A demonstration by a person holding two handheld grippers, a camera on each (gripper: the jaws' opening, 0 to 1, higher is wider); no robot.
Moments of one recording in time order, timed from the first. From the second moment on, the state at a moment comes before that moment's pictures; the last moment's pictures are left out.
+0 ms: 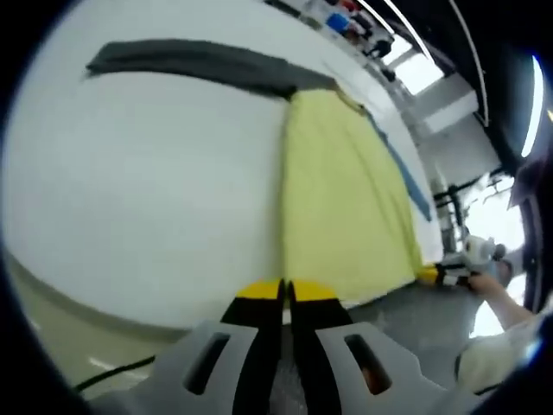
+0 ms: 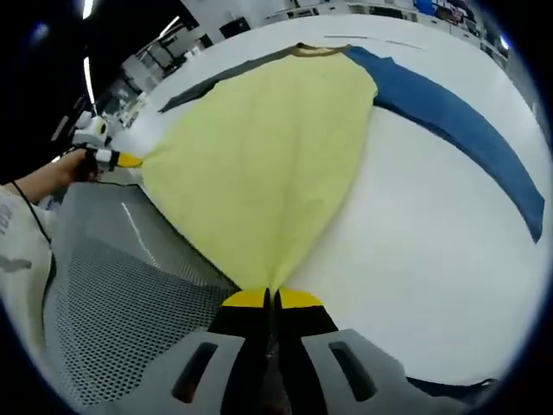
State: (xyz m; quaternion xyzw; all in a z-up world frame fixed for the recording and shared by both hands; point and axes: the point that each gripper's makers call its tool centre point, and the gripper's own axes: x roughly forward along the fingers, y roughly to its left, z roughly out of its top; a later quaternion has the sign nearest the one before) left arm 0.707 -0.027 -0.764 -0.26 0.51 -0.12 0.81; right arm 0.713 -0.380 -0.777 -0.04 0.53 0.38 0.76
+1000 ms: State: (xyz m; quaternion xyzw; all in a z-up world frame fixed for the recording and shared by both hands) left arm 0.685 -0.018 -0.782 -0.21 0.56 -0.11 0.79; right arm 0.704 -0.381 -0.785 0.00 0.58 0.36 0.73
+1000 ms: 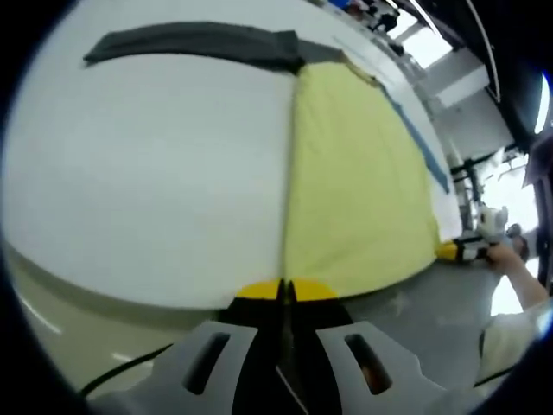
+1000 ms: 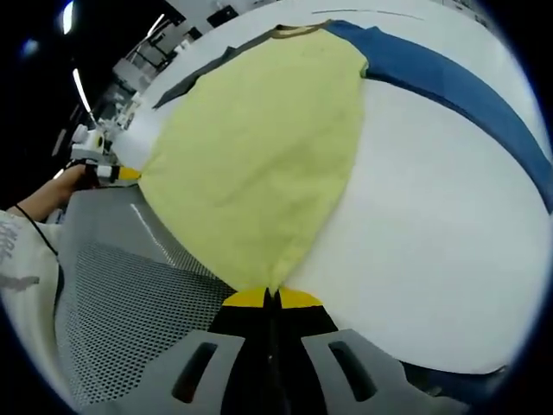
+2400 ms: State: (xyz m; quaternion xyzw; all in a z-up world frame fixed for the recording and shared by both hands) left arm 0.677 -0.019 -0.782 -0.18 0.57 -0.13 0.79; right arm 0.691 -0.394 -0.792 0.04 0.63 0.31 0.71
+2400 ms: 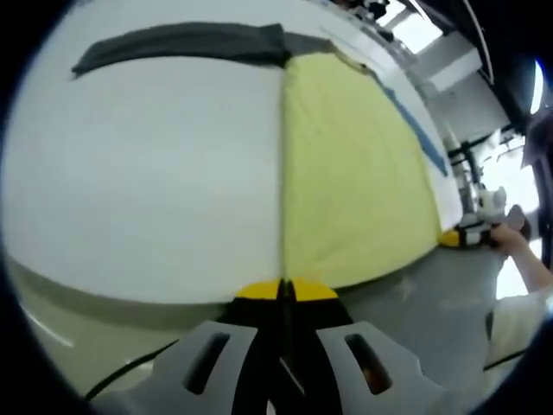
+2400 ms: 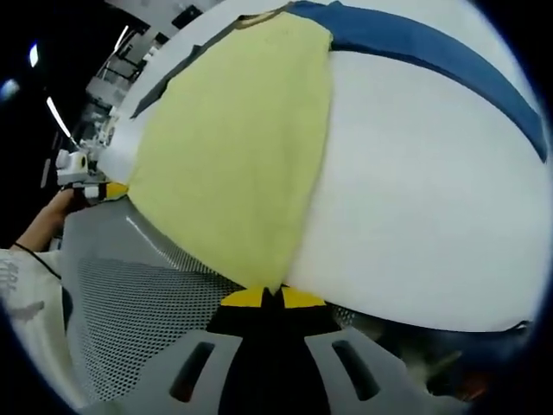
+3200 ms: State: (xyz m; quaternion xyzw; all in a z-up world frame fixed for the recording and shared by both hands) left arm 0.671 0.000 -0.752 -0.15 0.54 -0.13 0.82; right arm 0.693 -0.410 -0.770 0.02 0.61 0.28 0.74
